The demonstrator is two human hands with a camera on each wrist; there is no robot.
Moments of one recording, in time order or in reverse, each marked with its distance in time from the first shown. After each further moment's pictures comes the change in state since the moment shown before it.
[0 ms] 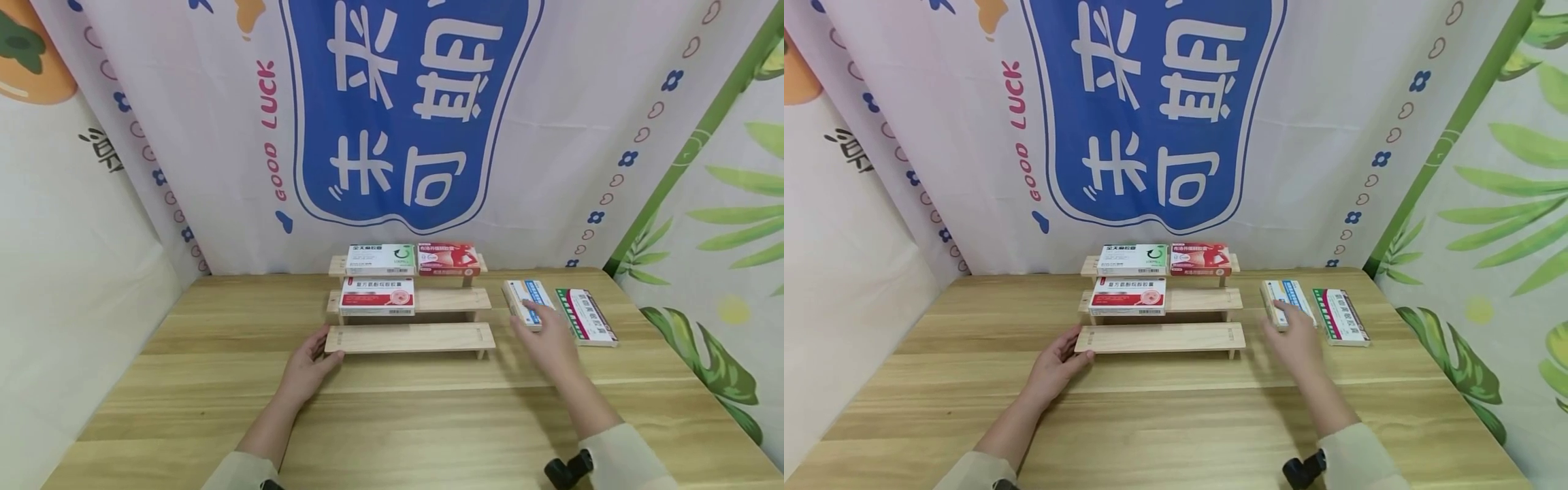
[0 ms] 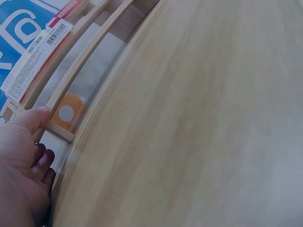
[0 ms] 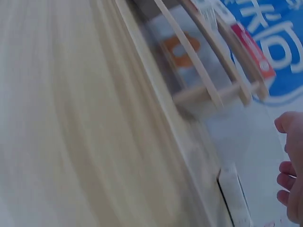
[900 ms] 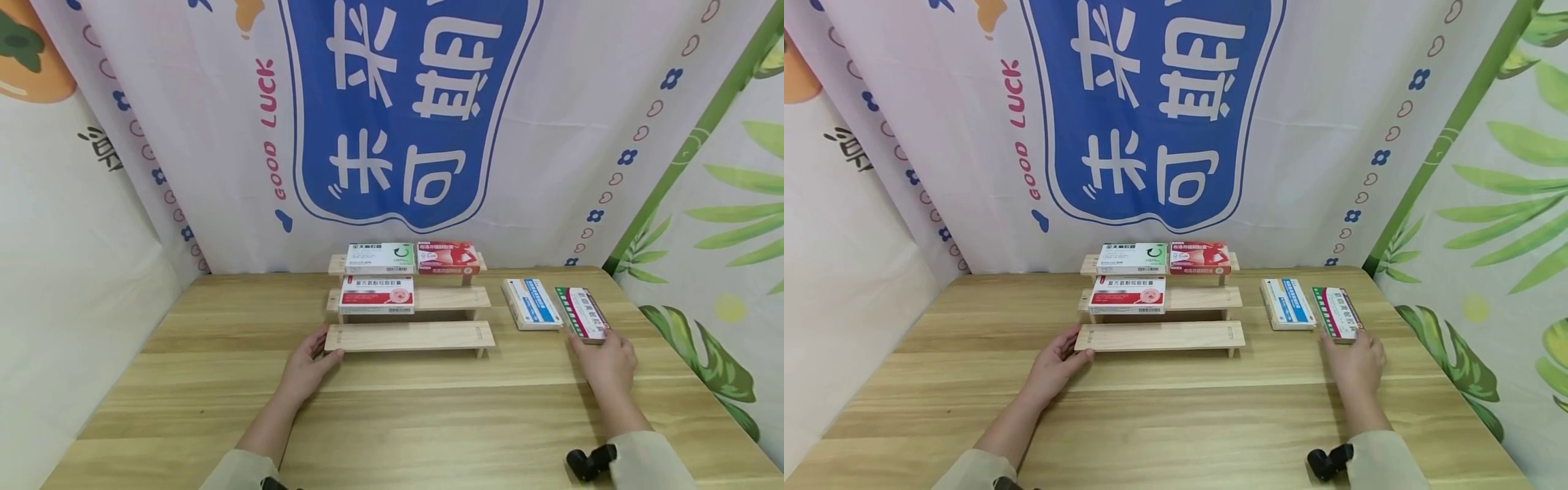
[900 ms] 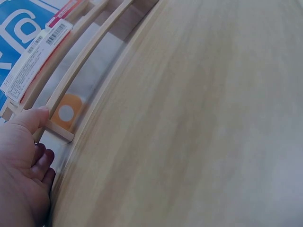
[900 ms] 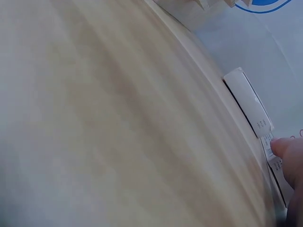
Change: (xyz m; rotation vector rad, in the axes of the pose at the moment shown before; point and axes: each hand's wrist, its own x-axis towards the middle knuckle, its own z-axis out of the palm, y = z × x) left_hand -0.002 0.003 -0.002 0.000 -0.011 -0.024; right_hand -0.005 0.097 -0.026 -0.079 0.113 0.568
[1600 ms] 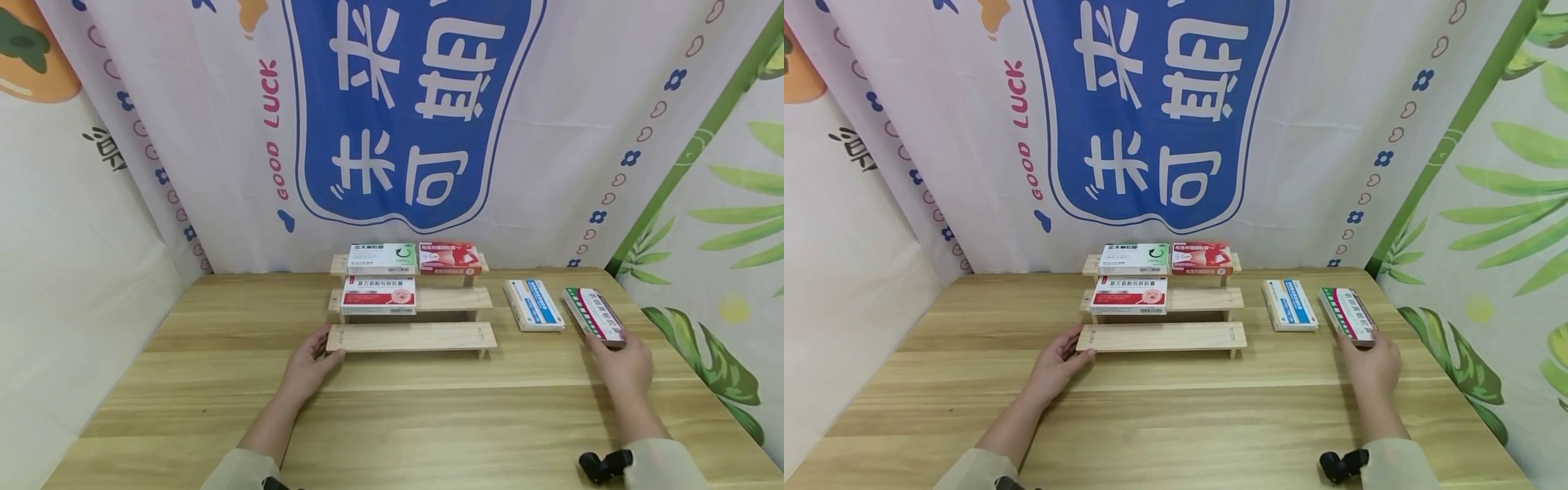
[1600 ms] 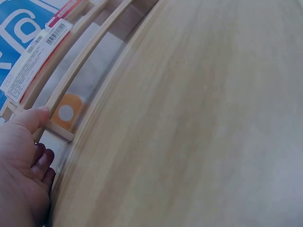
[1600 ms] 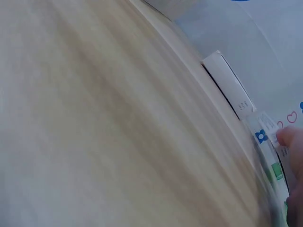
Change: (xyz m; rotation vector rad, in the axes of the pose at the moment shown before) left_hand 0.000 -0.001 0.001 0.001 0.007 0.004; right_hand 0.006 0.011 -0.014 0.101 0.071 -0.013
